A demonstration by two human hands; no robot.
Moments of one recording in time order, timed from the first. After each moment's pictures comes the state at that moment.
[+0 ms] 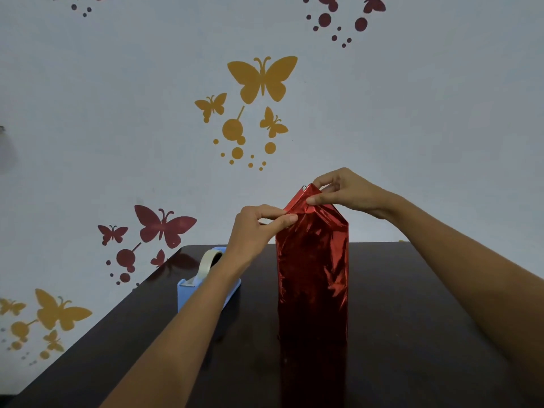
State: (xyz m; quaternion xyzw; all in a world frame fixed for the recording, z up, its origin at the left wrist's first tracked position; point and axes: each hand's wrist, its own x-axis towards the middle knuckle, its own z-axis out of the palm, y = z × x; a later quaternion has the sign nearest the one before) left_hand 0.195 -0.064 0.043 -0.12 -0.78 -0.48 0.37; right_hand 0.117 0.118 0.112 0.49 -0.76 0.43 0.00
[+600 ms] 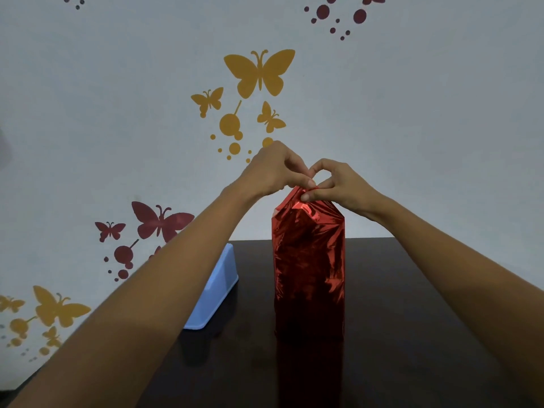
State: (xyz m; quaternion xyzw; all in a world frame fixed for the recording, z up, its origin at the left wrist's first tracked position) left_hand 0.181 -0.044 0.134 -0.14 -0.91 -0.28 0.29; right_hand 0.121 0.112 0.103 0.45 -0.75 0.48 0.07
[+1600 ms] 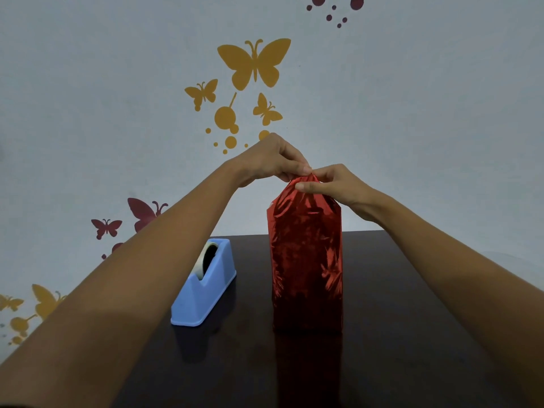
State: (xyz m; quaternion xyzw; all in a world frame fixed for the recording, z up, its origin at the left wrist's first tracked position) left_hand 0.160 -0.055 0.144 -0.20 -0.90 -0.35 0.16; right_hand 0.108 0.111 0.092 0.43 -0.73 0.52 0.01
